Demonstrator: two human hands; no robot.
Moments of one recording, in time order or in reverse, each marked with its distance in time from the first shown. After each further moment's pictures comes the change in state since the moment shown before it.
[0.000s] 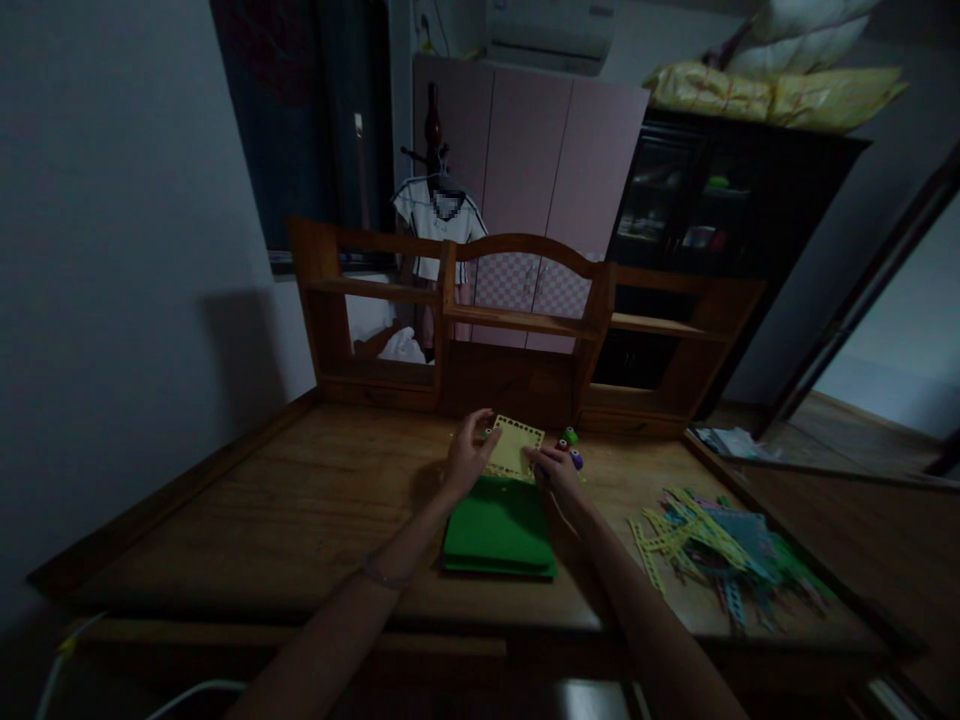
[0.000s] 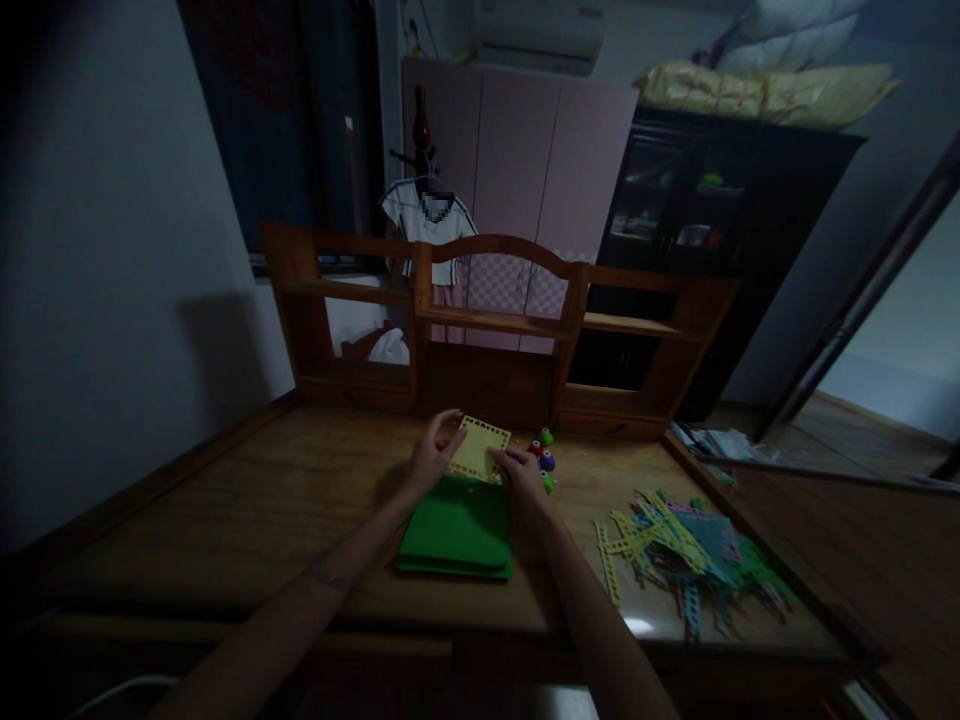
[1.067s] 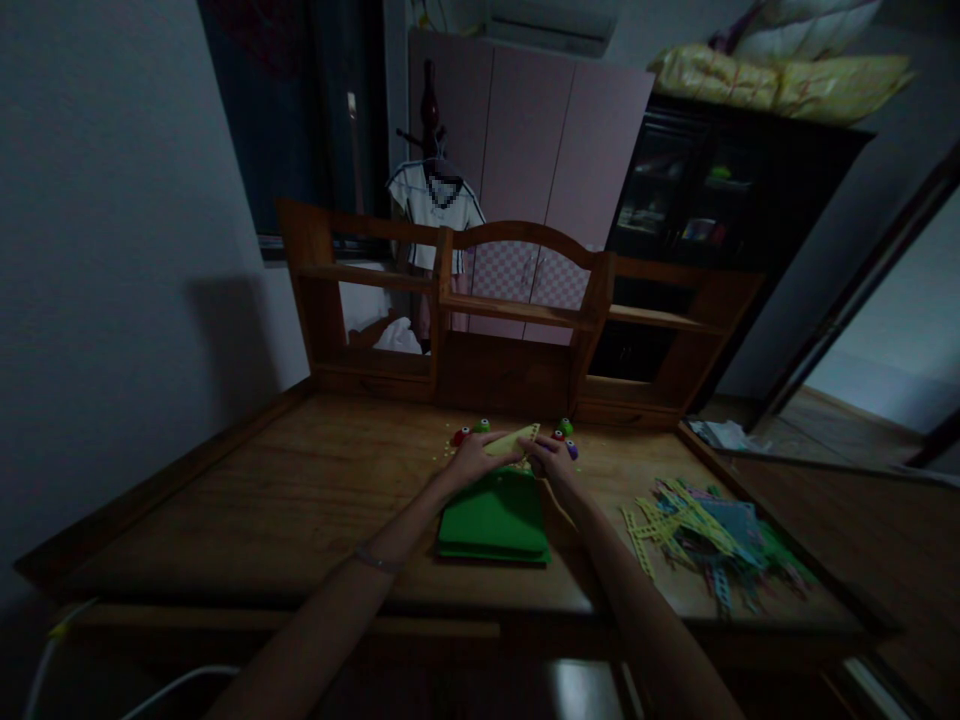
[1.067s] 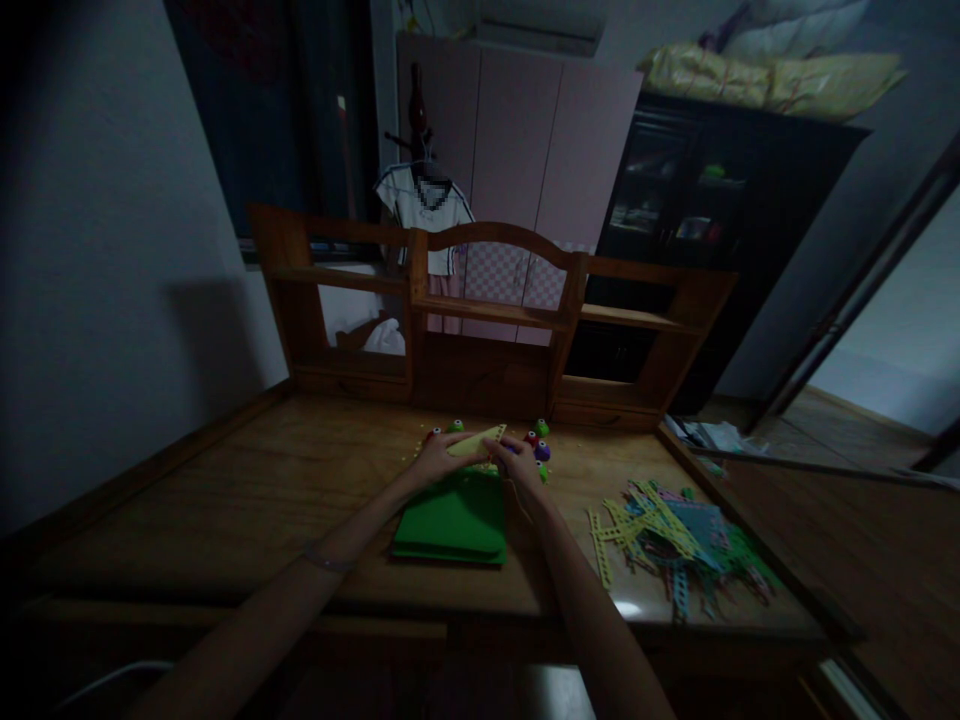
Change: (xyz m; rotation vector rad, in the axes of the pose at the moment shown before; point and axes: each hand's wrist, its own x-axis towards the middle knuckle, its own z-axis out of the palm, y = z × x) left_hand -0.011 -0.014 0.011 0.026 -0.384 -0.080; right_hand -0.001 -0.005 0.001 -0.055 0.029 -0.030
